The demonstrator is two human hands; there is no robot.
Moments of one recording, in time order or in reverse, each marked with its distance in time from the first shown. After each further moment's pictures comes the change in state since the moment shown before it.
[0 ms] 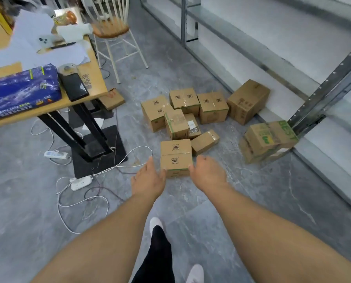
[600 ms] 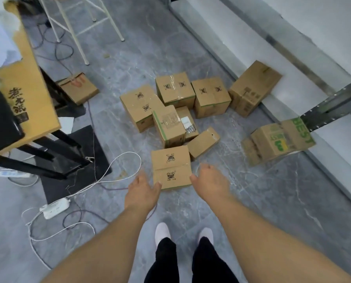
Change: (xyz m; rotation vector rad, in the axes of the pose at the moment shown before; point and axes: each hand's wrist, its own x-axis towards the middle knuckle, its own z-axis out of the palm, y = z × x) left_hand 0.274 0.005 0.022 -0.064 -0.206 -0.105; right_hand 0.253 -0.028 0.028 0.060 -0.193 0.223
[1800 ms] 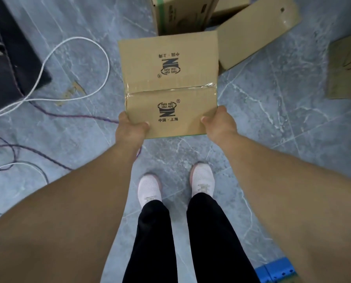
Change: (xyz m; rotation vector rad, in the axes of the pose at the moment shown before) left_hand 0.297 -0.106 0.282 -0.510 -0.066 -0.504; right_hand 0.316 0.089 0.327 0.270 -0.331 0.320
